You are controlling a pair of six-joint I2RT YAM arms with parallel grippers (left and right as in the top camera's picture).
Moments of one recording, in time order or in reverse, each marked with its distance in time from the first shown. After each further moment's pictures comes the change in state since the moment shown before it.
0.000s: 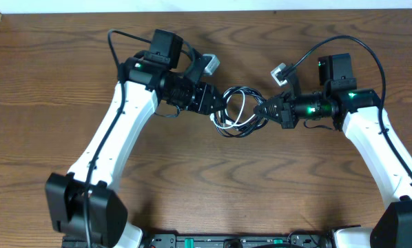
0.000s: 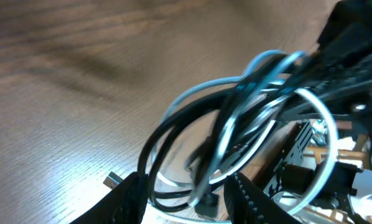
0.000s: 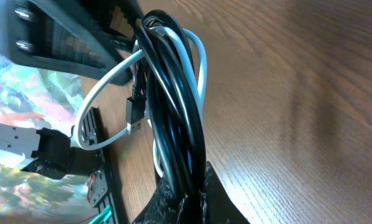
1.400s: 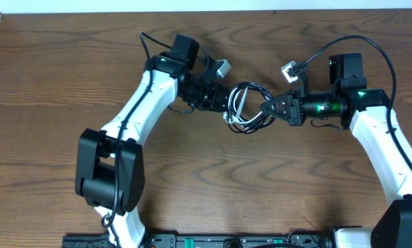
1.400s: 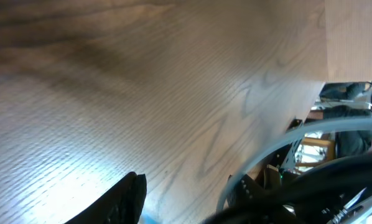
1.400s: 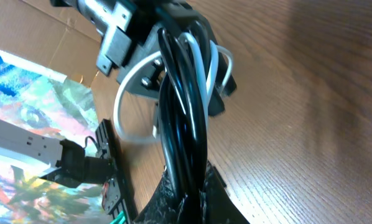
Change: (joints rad) left arm -0.038 0.223 0.000 0.143 0.093 -0.051; right arm -0.061 0.000 0.000 -0.012 -0.061 0.035
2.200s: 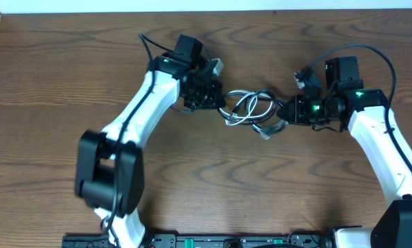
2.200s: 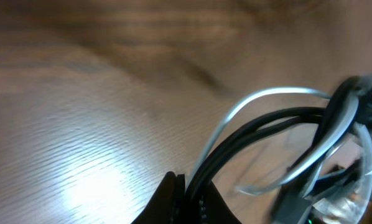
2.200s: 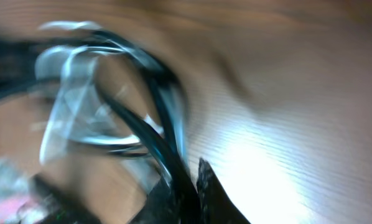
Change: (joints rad) left arm -0.002 -0.043 0.000 0.017 -0.264 -0.197; right arm 0.010 0.000 0.000 -0.127 0.565 0.418
